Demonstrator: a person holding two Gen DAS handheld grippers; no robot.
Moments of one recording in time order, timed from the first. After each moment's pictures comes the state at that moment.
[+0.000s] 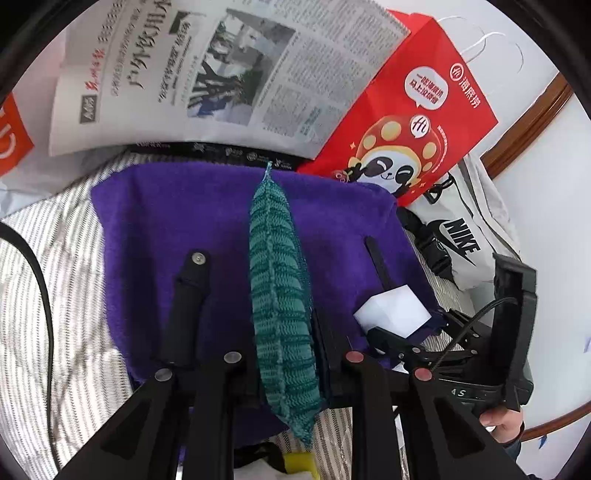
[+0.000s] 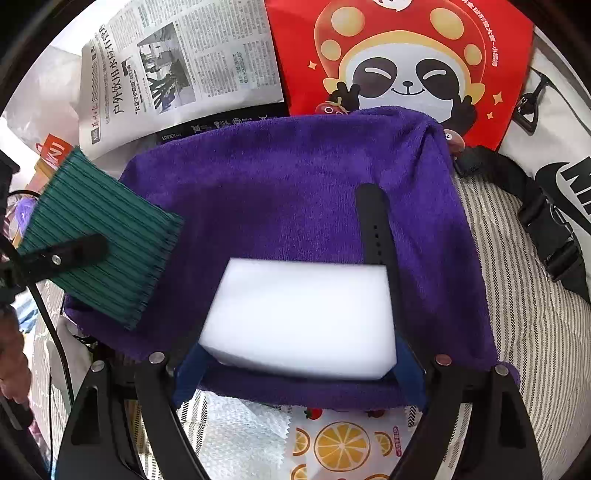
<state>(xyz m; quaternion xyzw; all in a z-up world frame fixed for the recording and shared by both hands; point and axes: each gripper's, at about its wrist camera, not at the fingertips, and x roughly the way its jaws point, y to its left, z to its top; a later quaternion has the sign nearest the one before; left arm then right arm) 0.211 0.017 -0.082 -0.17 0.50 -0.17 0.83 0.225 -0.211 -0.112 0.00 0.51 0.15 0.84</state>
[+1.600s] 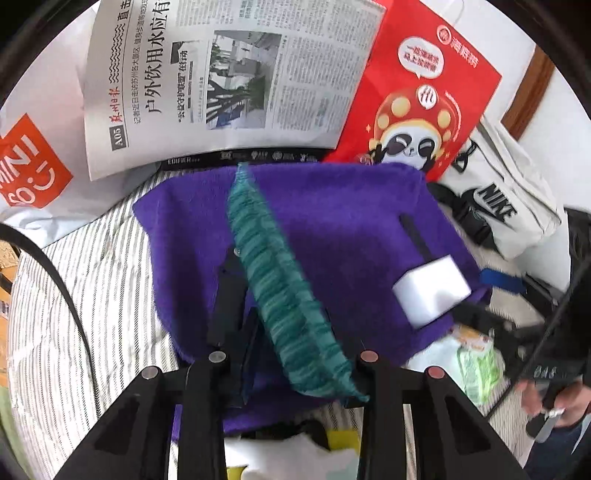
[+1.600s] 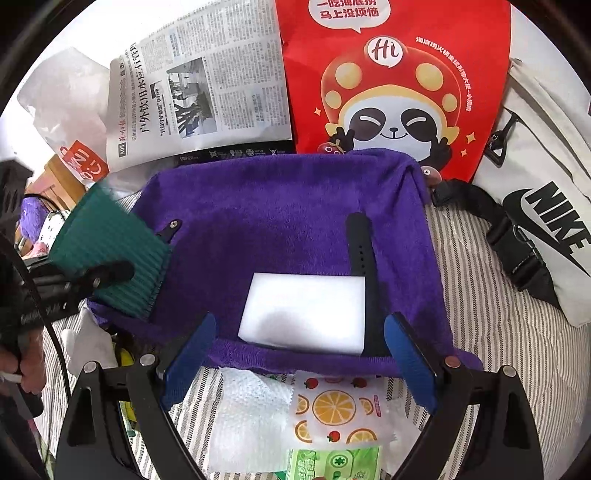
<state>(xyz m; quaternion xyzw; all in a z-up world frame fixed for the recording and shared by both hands) 0.188 0.010 -0.075 -0.06 0.49 -0.10 0.86 0.200 -0.211 -0.072 -0.01 0.47 0.14 0.87</state>
